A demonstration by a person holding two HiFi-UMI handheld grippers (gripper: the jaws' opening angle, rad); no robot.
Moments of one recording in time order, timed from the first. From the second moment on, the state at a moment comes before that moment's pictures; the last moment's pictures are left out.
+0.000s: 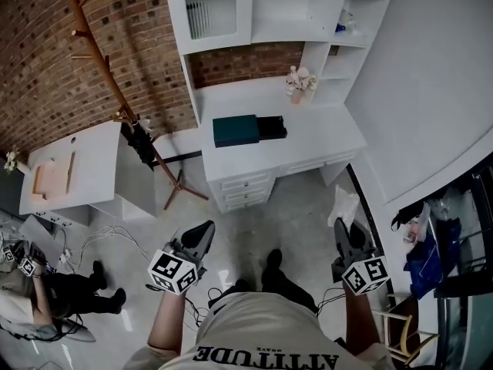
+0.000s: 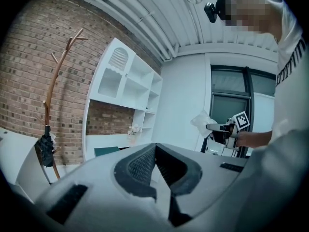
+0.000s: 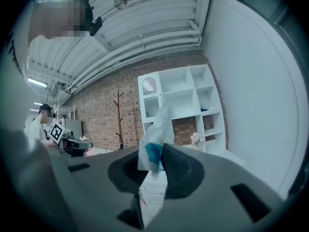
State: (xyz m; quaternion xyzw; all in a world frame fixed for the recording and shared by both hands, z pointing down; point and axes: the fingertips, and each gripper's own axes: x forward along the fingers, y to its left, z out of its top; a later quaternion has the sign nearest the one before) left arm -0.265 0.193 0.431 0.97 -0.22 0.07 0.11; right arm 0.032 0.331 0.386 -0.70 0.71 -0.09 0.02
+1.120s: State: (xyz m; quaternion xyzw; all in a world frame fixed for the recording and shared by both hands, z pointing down) left arm -0.109 0.111 0.437 0.95 -0.27 0.11 0.12; right arm 0.184 0.193 0.423 -0.62 0.78 -0.13 0.00
